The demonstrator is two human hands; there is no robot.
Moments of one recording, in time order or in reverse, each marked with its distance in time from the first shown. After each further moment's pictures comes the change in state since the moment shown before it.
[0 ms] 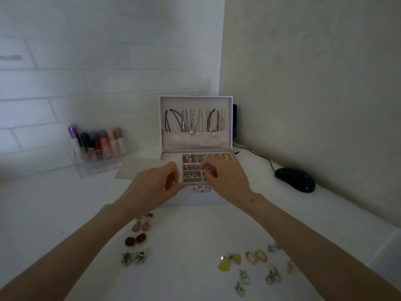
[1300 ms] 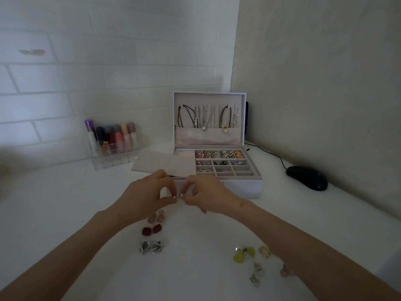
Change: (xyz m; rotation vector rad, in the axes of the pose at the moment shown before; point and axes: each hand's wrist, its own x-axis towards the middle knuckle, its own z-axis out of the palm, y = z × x) left_hand -0.041 -0.021 -0.014 0.072 -0.228 -0.096; right_hand -0.010 -0.055 0.031 0.339 -0.518 0.109
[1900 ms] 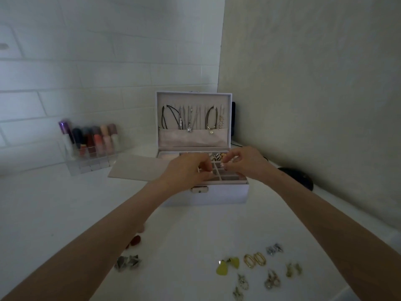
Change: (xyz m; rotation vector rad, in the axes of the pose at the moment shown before) left_hand 0.105 0.068 0.016 -0.250 0.059 0.070; right_hand -0.002 0.066 -0.111 -0.013 0.280 0.227
